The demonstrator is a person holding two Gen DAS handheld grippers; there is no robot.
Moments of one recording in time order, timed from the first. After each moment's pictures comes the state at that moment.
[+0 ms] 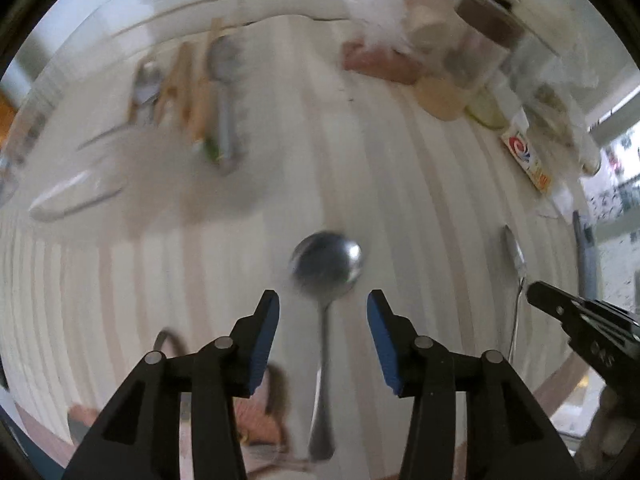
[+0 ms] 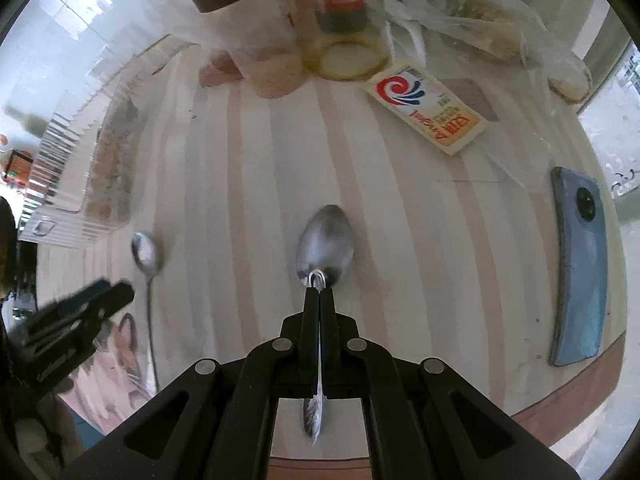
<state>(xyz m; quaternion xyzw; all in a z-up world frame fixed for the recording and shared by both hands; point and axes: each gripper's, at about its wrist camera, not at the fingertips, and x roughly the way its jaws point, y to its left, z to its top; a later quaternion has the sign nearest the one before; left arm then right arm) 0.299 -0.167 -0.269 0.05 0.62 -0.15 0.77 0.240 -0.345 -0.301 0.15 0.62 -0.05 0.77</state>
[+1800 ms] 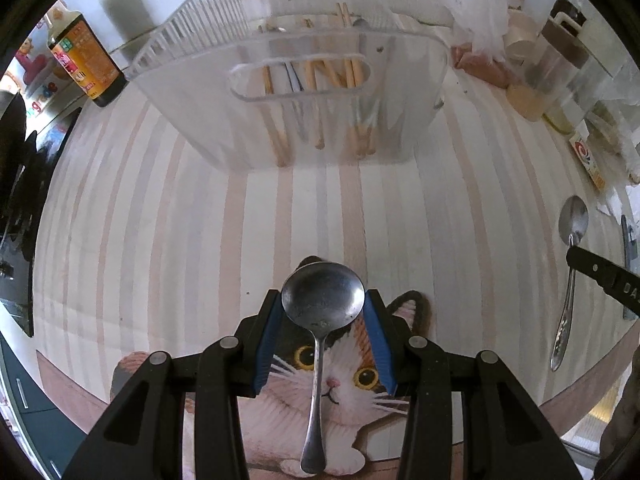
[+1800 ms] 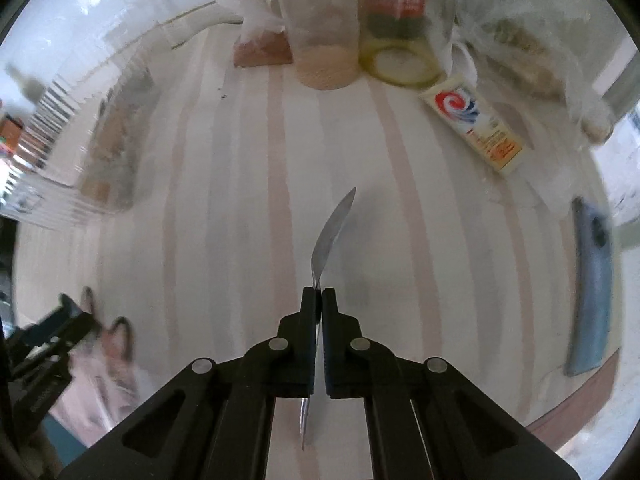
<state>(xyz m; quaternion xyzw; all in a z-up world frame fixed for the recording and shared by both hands) 0.244 -0.032 -0.259 0.05 0.61 -0.05 0.79 0.257 -0.298 -0.312 0.13 0.61 -0.04 0.78</state>
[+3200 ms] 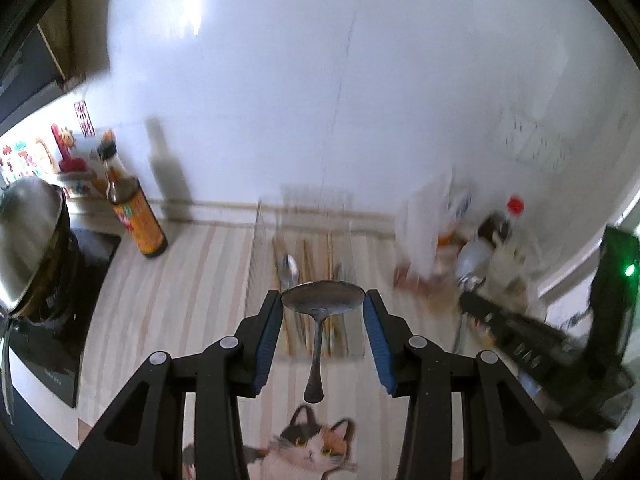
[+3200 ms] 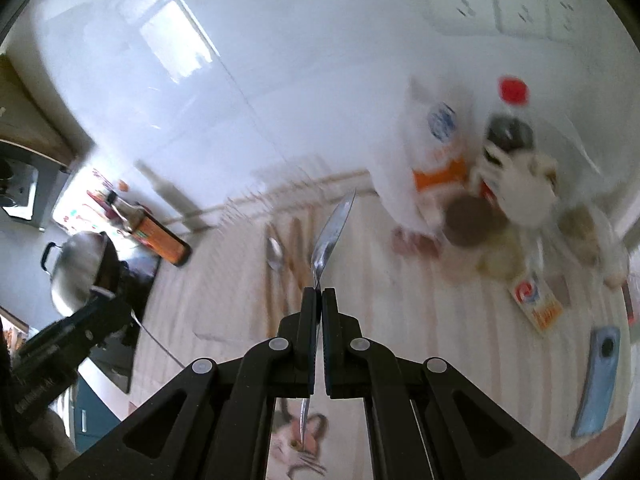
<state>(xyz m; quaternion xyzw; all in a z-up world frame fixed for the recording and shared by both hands) 0.302 -0.014 -0.033 -0.04 0.44 -0.08 0.90 0.308 -0.233 -0.112 0.16 0.45 0.09 0.87</state>
